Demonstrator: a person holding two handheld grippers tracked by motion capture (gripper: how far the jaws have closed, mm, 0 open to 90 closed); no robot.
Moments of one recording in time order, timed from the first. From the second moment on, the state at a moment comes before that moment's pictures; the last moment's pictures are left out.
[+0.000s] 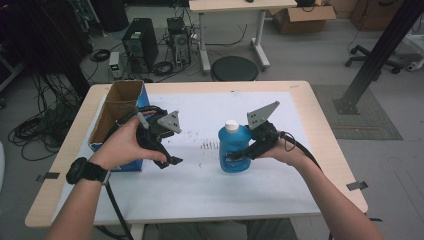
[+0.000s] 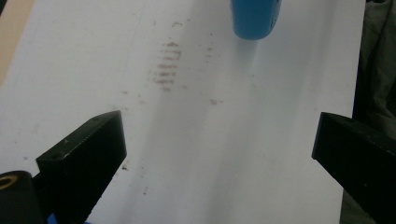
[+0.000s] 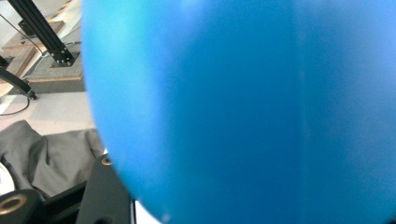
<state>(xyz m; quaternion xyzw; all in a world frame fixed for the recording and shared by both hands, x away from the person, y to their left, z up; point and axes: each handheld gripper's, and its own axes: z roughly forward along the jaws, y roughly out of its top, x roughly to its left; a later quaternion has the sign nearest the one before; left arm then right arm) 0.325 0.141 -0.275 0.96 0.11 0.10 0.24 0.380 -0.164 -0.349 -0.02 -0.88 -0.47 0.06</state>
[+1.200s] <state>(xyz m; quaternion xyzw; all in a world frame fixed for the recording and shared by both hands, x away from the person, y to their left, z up) 0.324 0.116 -0.196 0.96 0.09 0.10 0.24 0.369 -0.076 -0.288 0.06 -0.90 -0.42 0.05</state>
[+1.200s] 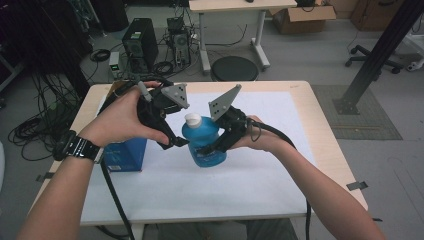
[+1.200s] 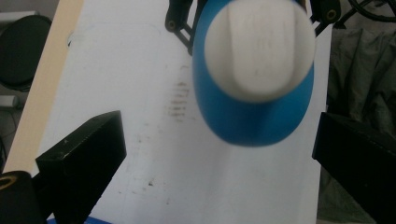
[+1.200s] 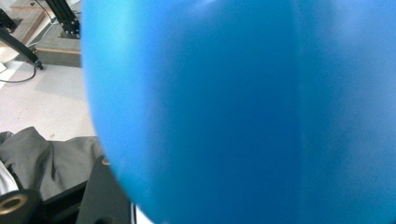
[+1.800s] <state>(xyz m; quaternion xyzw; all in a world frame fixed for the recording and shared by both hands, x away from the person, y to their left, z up) 0.327 0.090 -0.198 0.97 0.07 0.09 0.19 0.367 -0.068 -0.291 0.06 -0.90 -0.43 0.05</state>
